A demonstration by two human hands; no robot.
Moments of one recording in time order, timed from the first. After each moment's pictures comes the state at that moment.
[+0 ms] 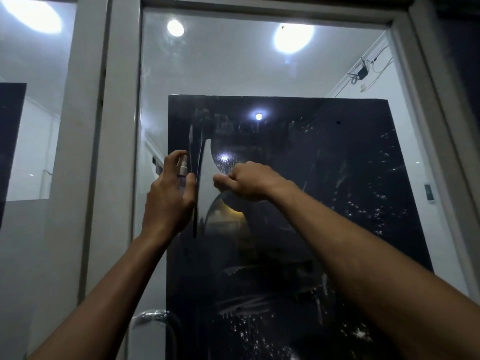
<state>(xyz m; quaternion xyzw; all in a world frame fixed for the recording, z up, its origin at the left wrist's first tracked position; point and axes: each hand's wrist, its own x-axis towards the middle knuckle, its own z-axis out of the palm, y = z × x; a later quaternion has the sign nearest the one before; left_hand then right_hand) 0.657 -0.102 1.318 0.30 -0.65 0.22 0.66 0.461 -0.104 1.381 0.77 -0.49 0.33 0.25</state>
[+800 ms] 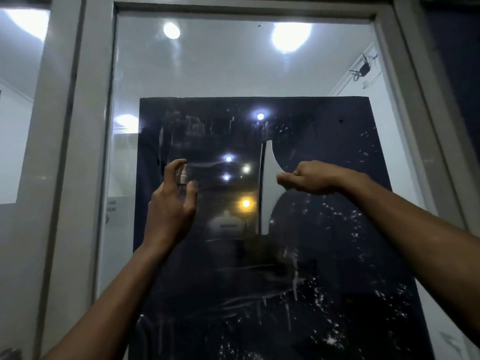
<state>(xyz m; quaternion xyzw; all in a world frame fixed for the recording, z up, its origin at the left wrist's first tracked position) 0.582 -0.100 1.304 0.31 -0.64 0.20 0.67 0.269 -0.078 1.383 0.74 -0.59 0.28 0.16</state>
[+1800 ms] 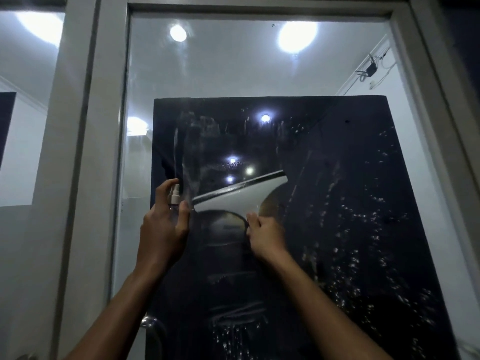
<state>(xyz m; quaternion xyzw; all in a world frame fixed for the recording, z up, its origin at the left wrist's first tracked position) 0.628 -0.110 1.276 0.33 -0.63 0.17 0.68 0.428 -0.124 1.266 0.62 -0.47 0.62 -0.09</state>
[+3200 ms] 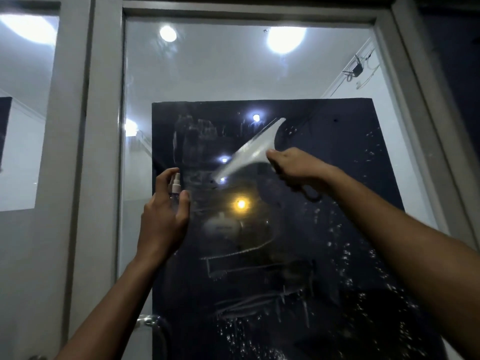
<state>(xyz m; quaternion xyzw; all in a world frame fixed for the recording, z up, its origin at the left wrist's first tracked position) 0.631 -0.096 1.294 0.31 -0.65 0.19 0.67 0.351 -0.055 1.386 0.71 -0.45 0.53 -0.03</state>
